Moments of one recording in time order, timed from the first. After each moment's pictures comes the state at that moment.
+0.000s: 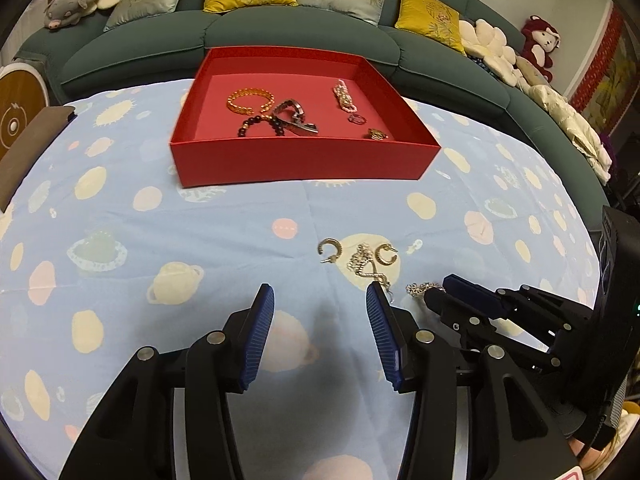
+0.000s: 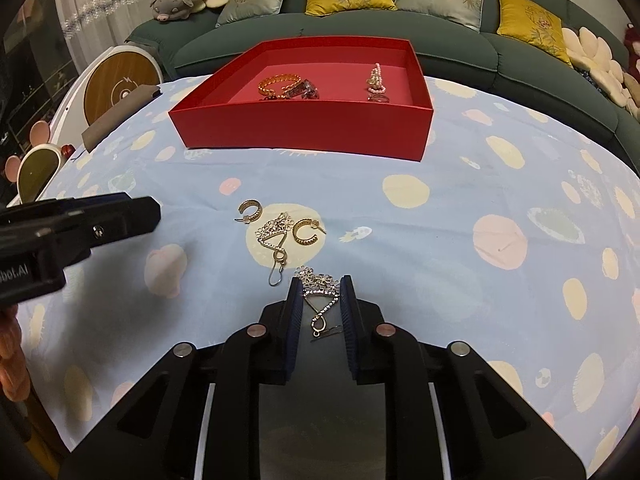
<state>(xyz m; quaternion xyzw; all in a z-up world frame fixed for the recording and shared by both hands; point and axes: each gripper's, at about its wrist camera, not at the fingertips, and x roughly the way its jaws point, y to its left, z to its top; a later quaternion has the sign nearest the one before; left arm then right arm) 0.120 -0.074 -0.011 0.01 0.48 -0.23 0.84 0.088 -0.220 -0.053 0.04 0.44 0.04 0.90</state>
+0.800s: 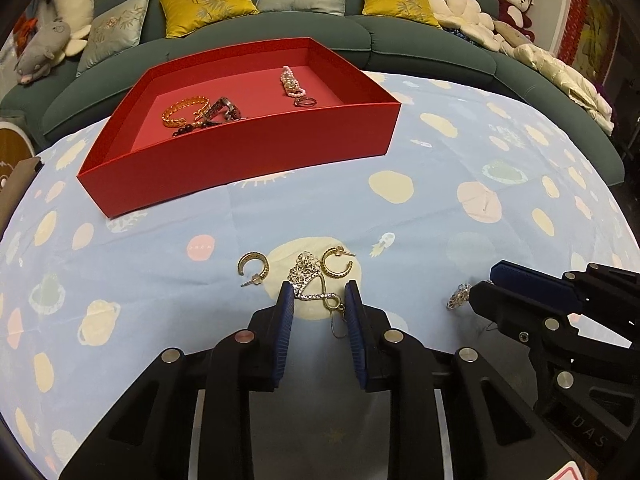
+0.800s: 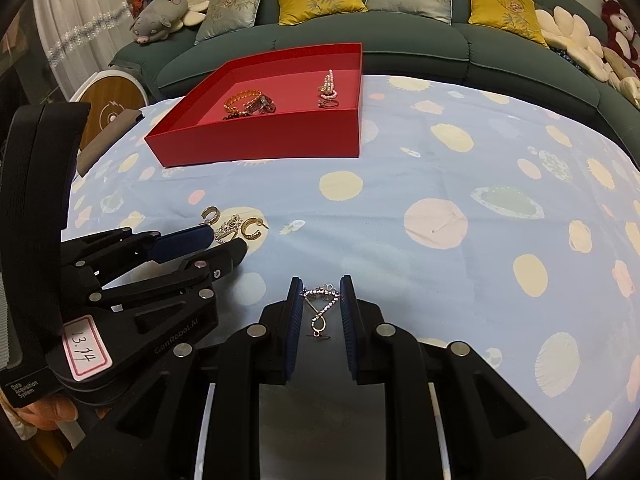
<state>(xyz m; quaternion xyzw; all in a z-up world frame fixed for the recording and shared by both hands) 0.119 -0.137 -0.047 0.09 0.45 -0.24 0.85 0.070 -0.260 -0.046 0.07 0.43 0.02 0.90</state>
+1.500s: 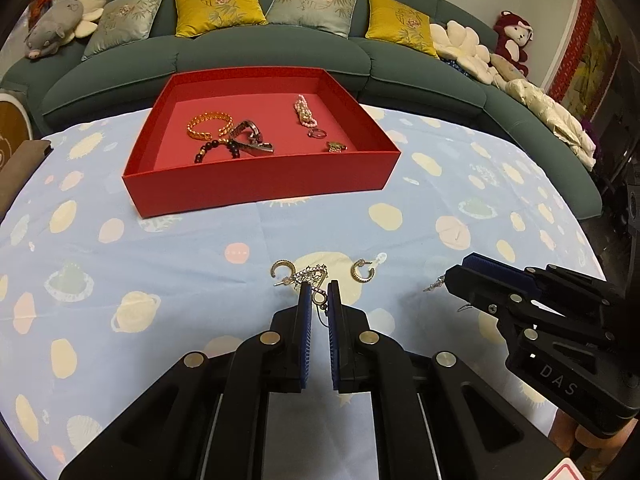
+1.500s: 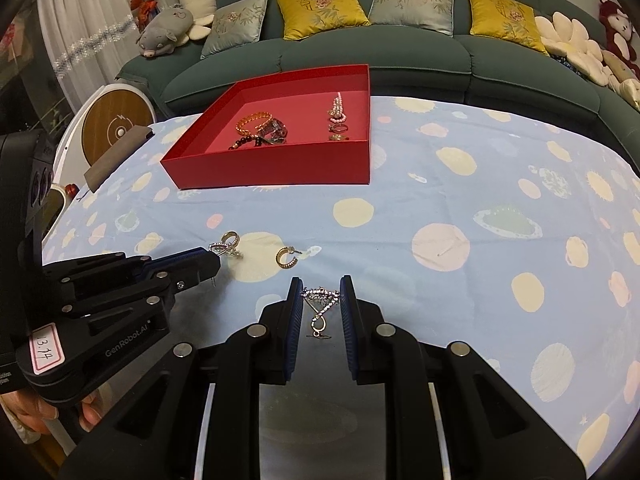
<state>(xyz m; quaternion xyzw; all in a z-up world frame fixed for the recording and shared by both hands) 0.112 -0.098 -0.005 0.03 0.44 -0.26 0.86 0.070 -0.253 -0.023 0.08 0.40 0.03 0.91</state>
